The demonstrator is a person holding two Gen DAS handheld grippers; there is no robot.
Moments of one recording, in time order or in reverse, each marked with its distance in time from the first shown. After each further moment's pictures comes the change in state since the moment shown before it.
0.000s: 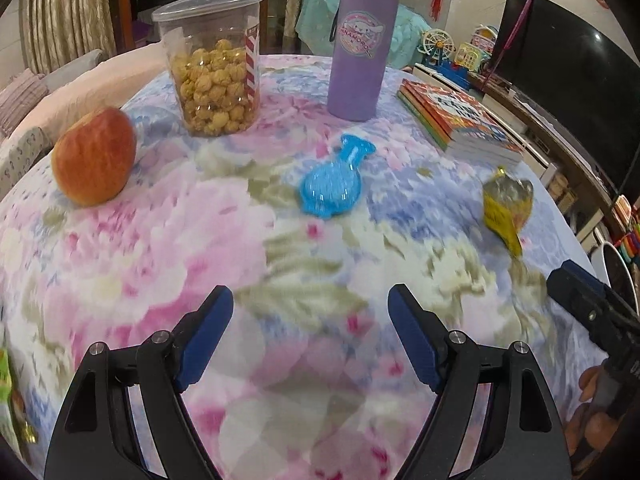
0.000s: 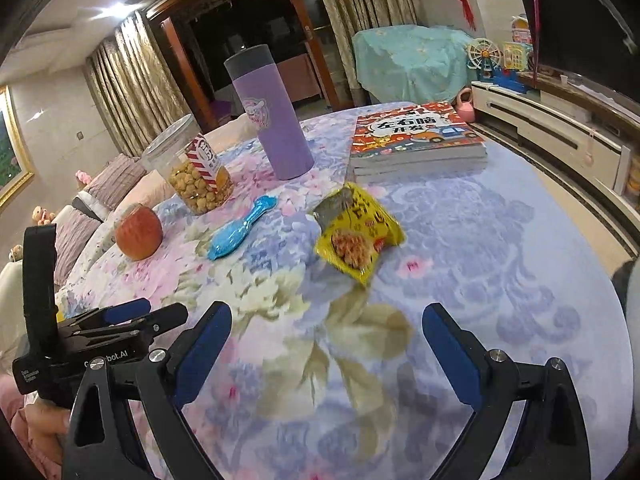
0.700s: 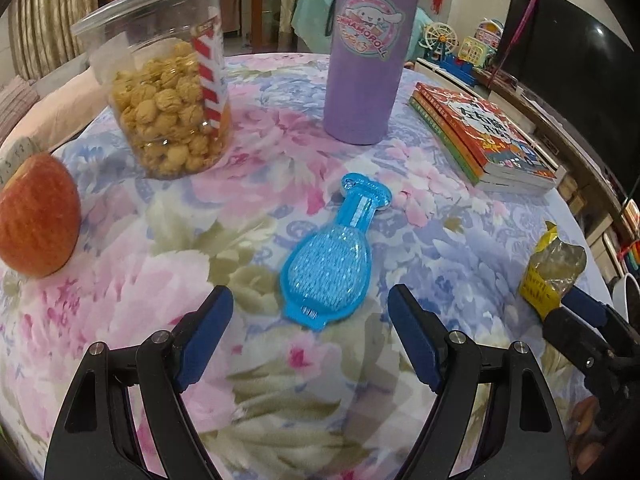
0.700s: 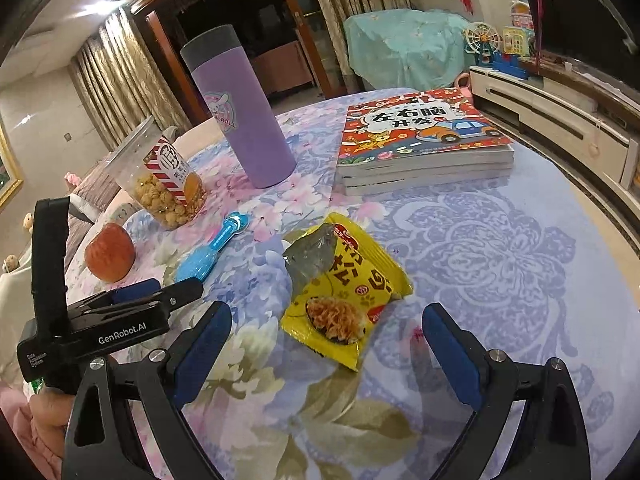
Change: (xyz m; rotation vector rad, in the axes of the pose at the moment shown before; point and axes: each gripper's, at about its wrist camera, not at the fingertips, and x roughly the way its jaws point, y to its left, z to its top) left arm 0.060 -0.008 0.051 0.025 0.017 0.003; right arm 0.053 -0.014 0.033 0.024 0.058 -0.009
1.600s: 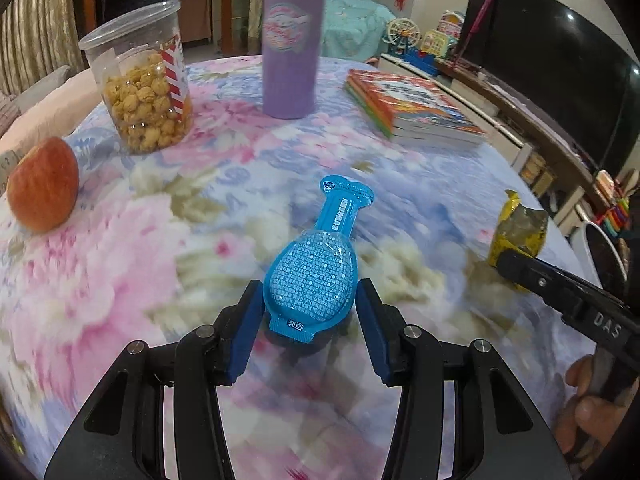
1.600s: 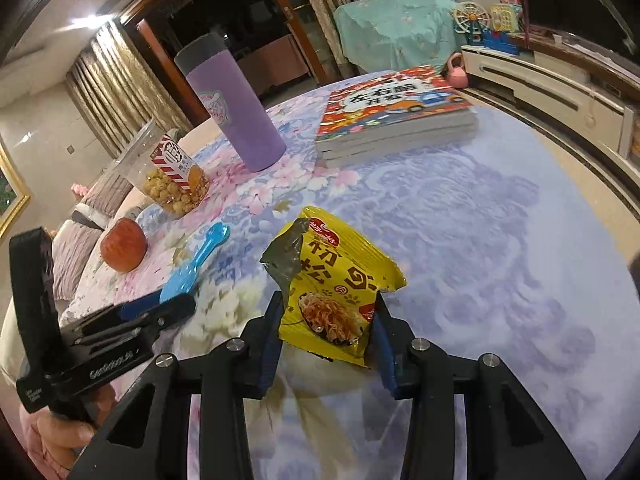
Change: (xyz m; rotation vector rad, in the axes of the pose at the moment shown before) left arm -0.064 -0.045 -0.057 0.052 -0.010 -0.090; right arm -0.035 -0.026 -0.026 0.076 0.033 0.041
